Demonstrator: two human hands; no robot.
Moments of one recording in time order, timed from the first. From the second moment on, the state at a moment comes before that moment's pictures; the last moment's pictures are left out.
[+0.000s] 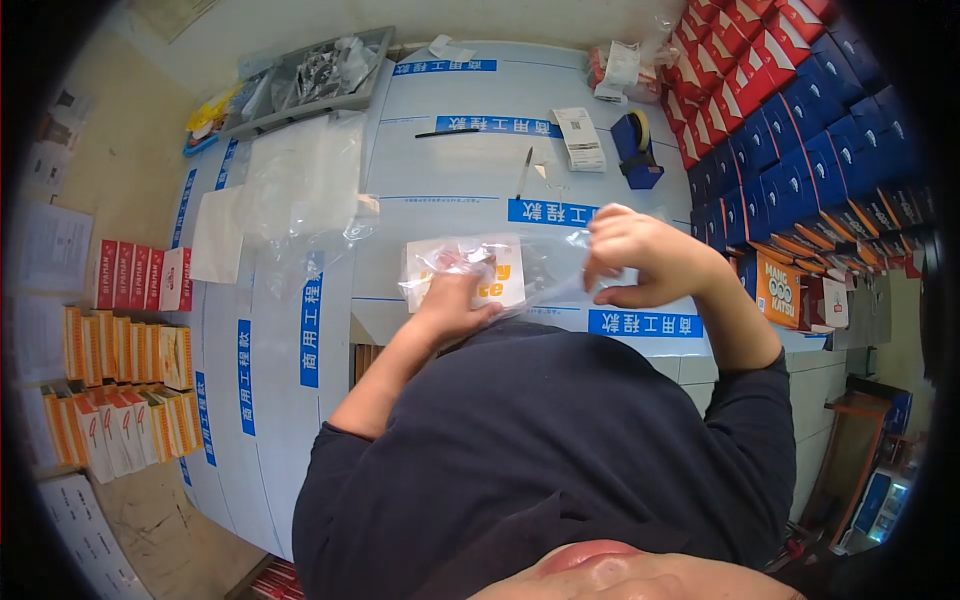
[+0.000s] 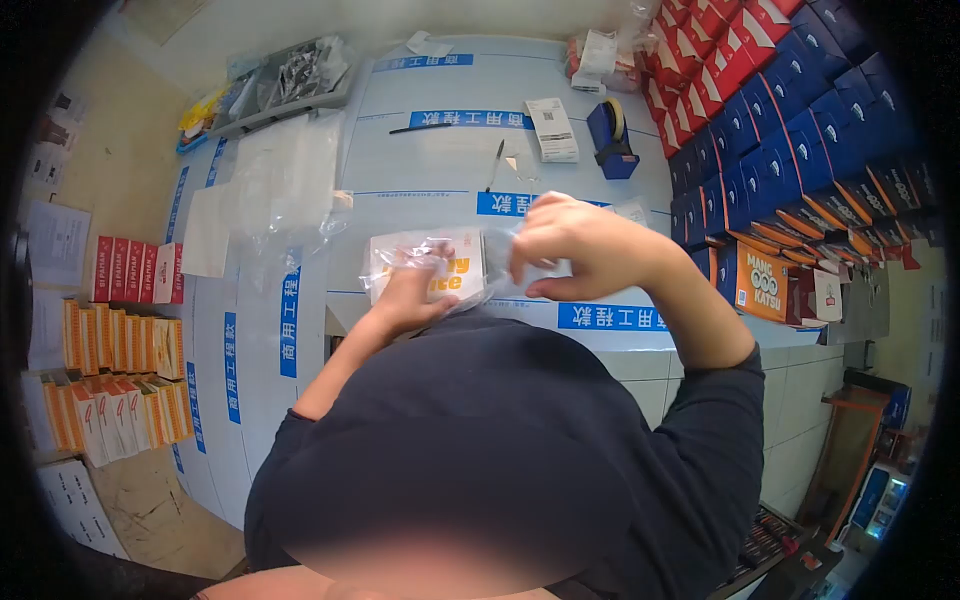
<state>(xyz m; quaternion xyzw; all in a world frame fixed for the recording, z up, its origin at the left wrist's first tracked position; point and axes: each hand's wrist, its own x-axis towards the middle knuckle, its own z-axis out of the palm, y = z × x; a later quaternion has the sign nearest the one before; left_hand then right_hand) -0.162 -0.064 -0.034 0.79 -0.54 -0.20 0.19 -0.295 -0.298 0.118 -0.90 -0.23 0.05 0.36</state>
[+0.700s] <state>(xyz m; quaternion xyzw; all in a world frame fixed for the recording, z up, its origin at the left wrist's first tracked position) -0.085 -0.028 0.110 0.62 -0.36 -0.31 0.62 -0.234 -0.319 0.153 -0.95 -0.12 -0.27 0.07</state>
